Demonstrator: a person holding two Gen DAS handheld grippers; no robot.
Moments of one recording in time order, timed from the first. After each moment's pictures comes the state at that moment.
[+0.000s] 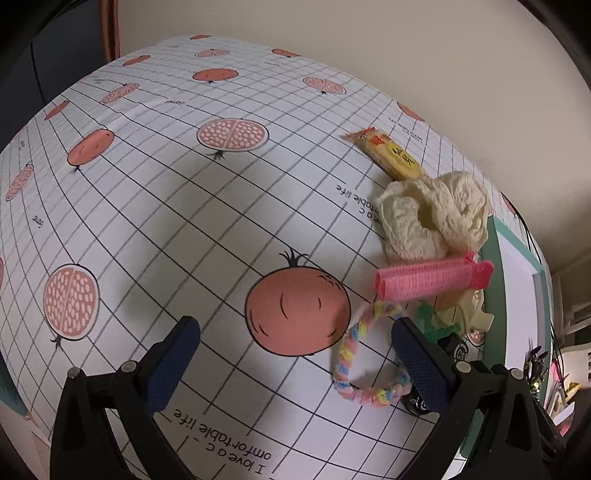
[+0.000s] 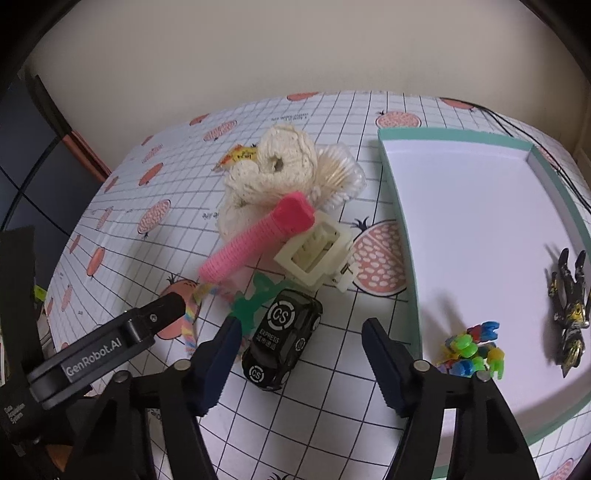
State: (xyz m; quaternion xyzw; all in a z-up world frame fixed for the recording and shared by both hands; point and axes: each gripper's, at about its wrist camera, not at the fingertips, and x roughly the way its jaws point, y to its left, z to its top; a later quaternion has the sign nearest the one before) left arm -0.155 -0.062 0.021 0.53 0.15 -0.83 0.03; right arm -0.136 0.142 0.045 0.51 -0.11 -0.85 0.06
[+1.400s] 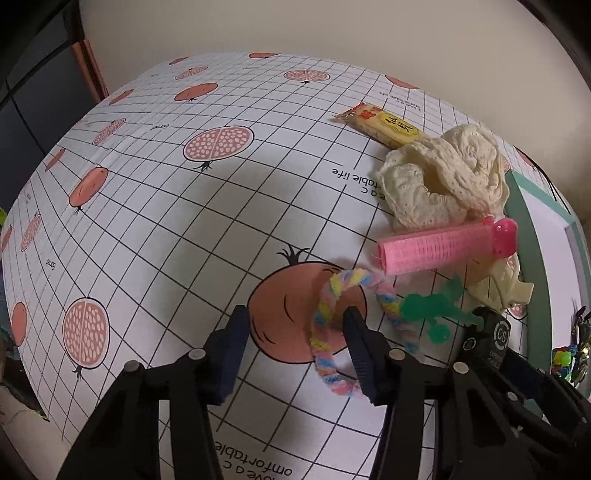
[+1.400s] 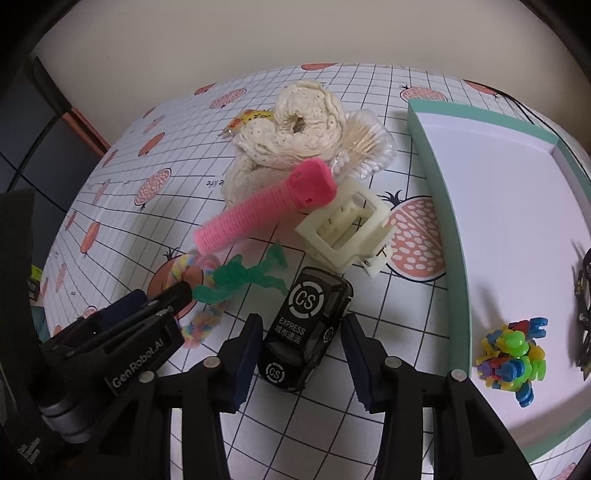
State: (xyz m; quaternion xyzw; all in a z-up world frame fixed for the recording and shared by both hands) left arm -0.162 -0.040 0.011 0.54 0.03 -0.84 0.04; right arm -0.146 0.121 0.023 0.54 -0.09 -0.83 0.07
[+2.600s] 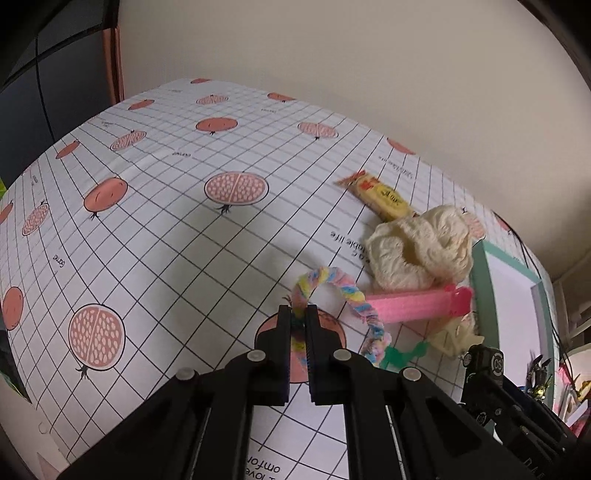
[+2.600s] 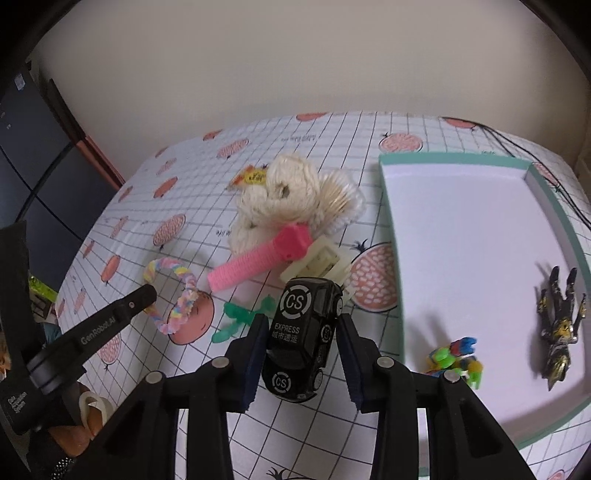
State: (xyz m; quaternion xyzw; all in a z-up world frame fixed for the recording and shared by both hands) left arm -0.151 -0.066 0.054 0.47 0.12 -0.88 0.03; right arm -0.128 0.157 0.068 0.47 -0.11 -0.87 0.07
